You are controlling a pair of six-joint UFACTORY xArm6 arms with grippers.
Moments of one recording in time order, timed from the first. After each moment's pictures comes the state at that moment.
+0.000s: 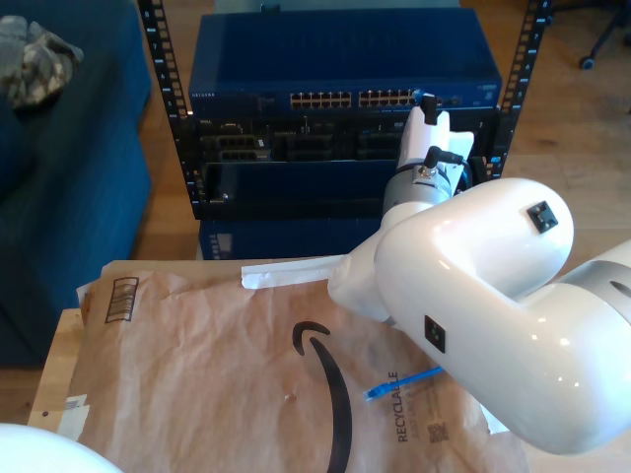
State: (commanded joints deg) left arm 98.1 -26.2 -7.6 7.2 61.9 -4.5; right arm 28.4 35.8 -67.5 45.9 -64.9 72.8
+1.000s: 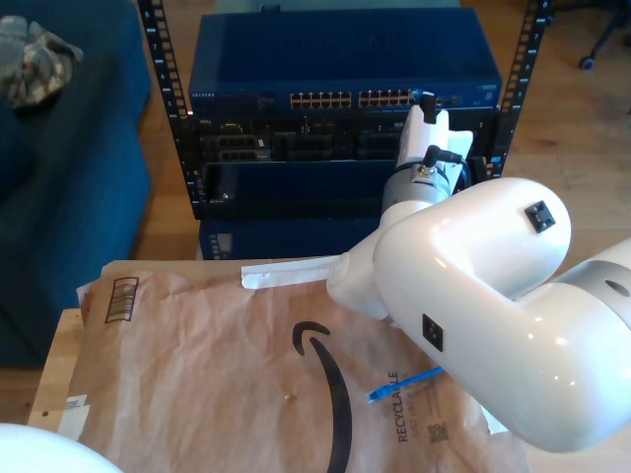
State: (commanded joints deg) left arm 98.1 -26.2 -7.6 7.2 62.0 -4.5; right arm 28.3 36.4 -68.5 45.9 -64.9 72.8
